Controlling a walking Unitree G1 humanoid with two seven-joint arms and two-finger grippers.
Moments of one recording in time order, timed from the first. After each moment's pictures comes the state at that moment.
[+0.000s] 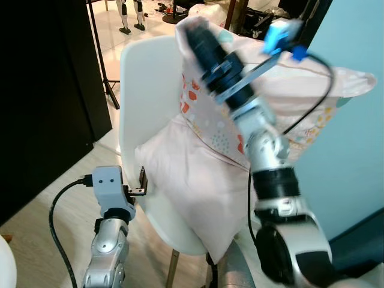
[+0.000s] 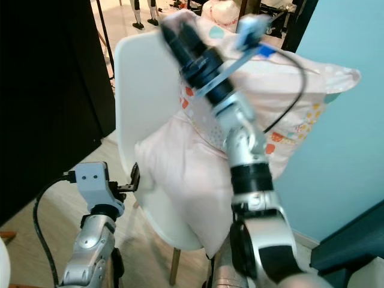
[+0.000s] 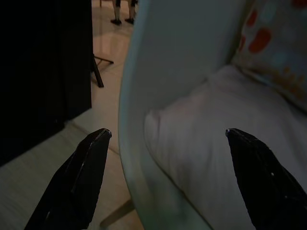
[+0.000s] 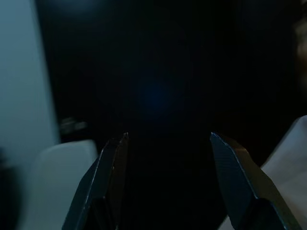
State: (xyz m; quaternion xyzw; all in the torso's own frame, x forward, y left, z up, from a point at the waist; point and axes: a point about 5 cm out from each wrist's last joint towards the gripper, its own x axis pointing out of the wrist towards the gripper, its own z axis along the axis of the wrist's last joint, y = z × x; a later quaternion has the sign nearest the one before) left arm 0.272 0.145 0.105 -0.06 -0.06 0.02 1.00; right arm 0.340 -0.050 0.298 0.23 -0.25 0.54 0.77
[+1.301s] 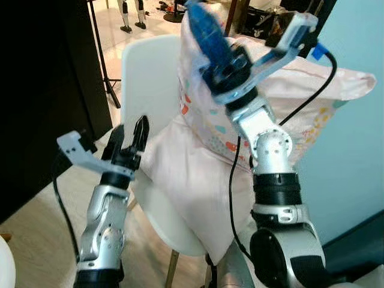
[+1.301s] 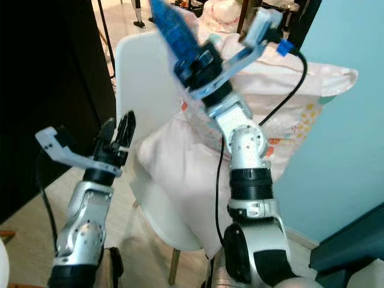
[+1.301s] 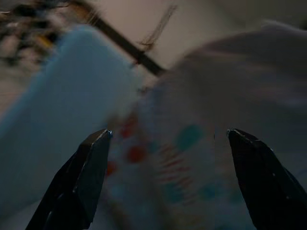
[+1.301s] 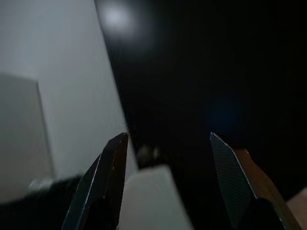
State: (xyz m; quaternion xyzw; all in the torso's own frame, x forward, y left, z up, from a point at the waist) left arm 0.293 0.122 0.201 -0.33 -0.24 -0.18 0.90; right arm 0.314 -0.046 0.315 0.34 -0.22 0.64 0.65
